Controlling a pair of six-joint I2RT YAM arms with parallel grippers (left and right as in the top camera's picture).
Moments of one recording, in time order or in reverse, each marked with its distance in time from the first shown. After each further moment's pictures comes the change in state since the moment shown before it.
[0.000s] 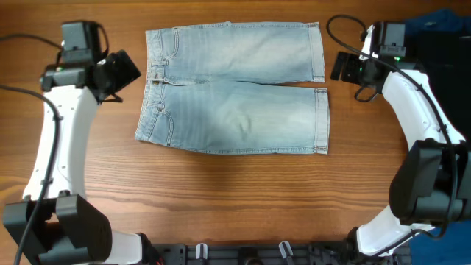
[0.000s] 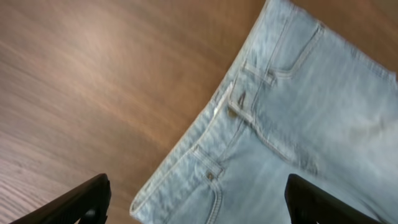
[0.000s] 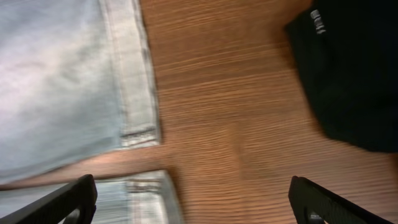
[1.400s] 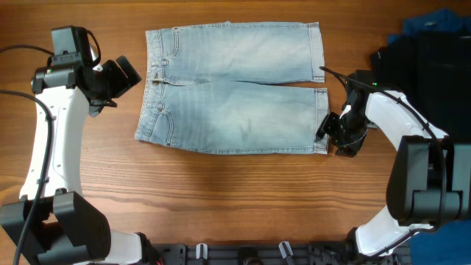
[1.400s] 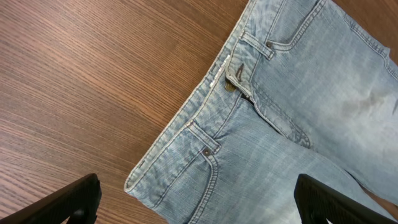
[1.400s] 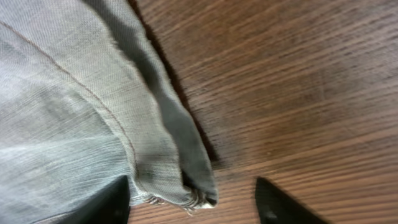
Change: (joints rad) left arm 0.050 0.005 -0.008 -0.058 0.119 0.021; right arm 0.048 0.000 -0.268 -0.377 -0.159 0.327
